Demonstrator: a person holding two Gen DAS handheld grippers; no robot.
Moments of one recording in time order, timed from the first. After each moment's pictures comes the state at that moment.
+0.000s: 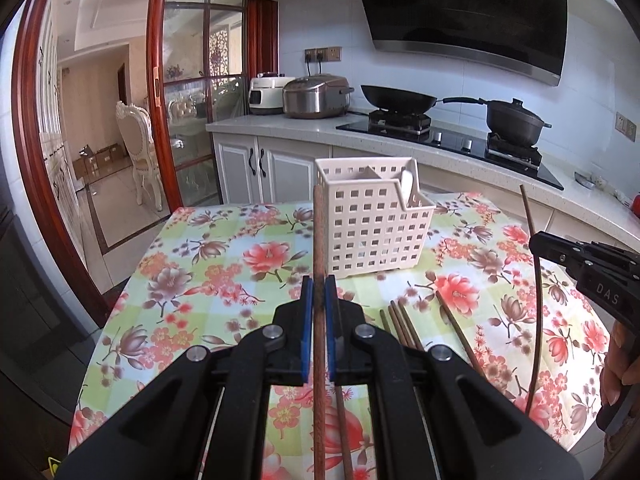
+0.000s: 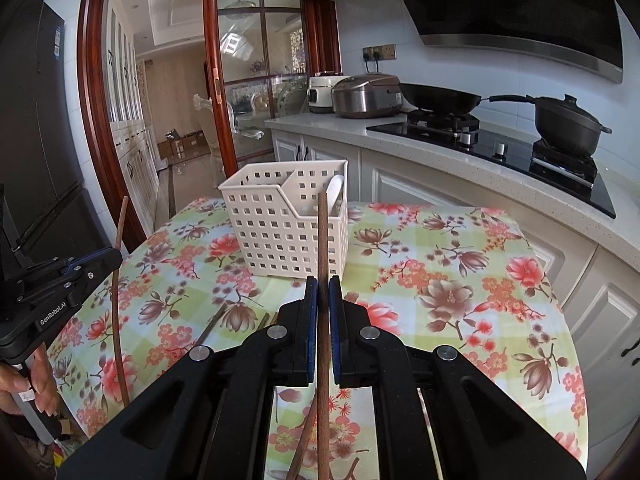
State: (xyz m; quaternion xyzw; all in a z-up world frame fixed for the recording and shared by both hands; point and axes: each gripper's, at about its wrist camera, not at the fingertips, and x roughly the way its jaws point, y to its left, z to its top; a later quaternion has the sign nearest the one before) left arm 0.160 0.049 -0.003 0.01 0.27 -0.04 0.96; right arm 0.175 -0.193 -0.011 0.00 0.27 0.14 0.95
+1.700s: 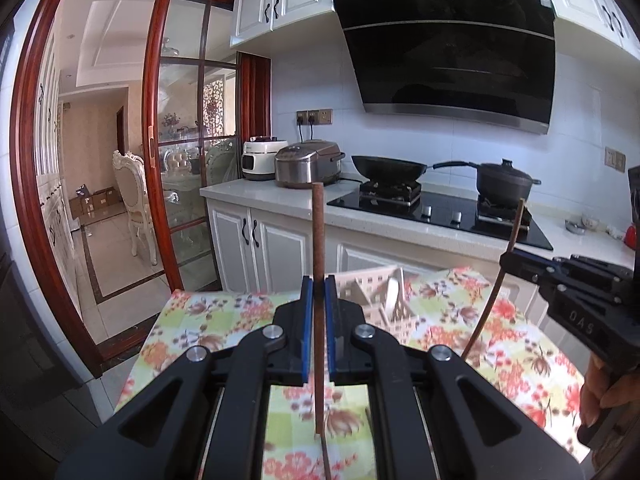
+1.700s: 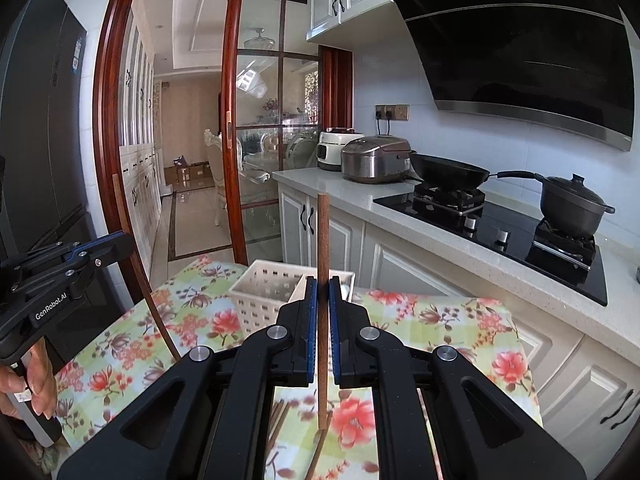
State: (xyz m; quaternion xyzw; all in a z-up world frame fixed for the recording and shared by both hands) left arm 0.195 0.038 0.092 0.01 0.17 -0.06 0.98; right arm 0.211 -0.177 0.074 -0.03 0.18 0.15 0.97
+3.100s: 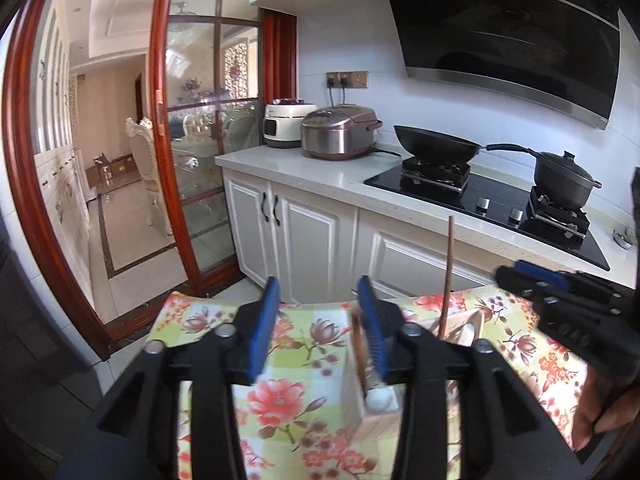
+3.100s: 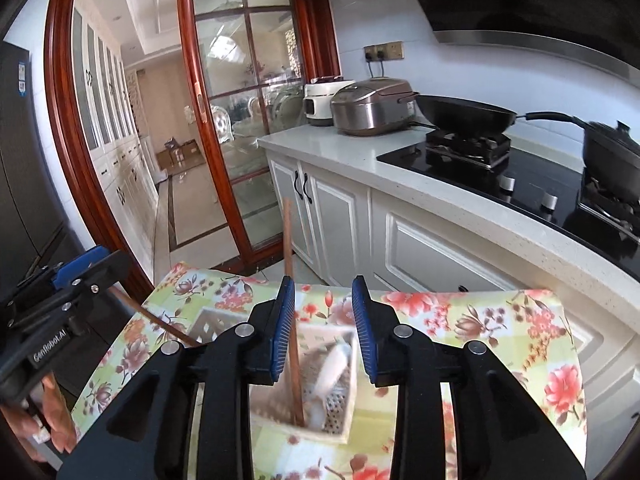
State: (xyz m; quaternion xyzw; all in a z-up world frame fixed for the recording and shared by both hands) left arm 0.356 0.060 0.073 0.00 0.24 0.00 0.97; right arm 0.377 -0.163 0.048 0.03 0.28 0.15 0.95
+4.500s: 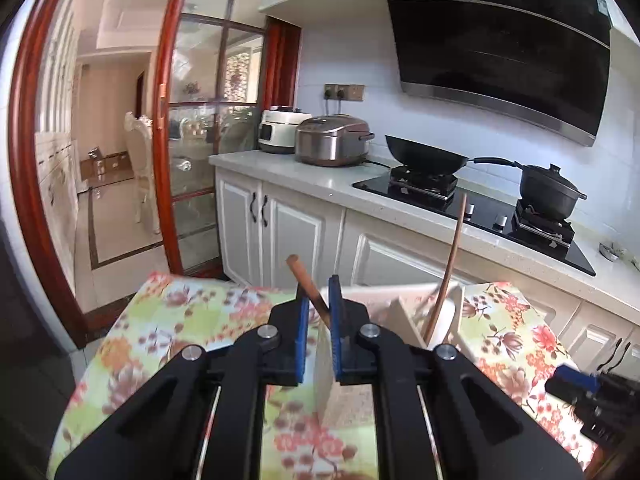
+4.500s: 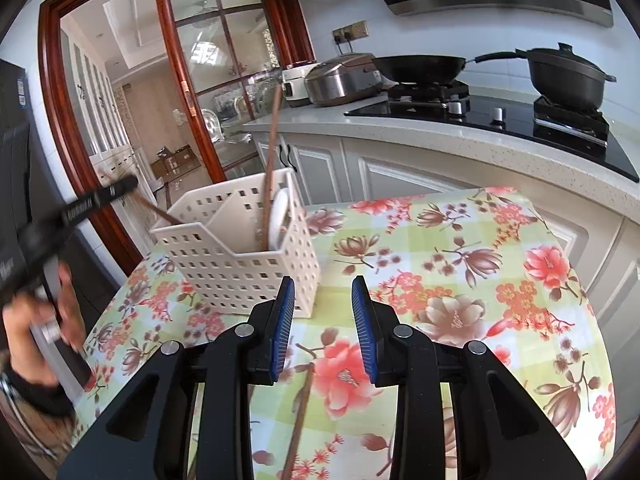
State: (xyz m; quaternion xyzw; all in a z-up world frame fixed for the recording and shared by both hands) left arm 0.333 0.050 0.039 -0.04 0.21 -0.03 0.98; right arm 0.269 -0.230 -0.034 0.08 0.30 0.14 0.94
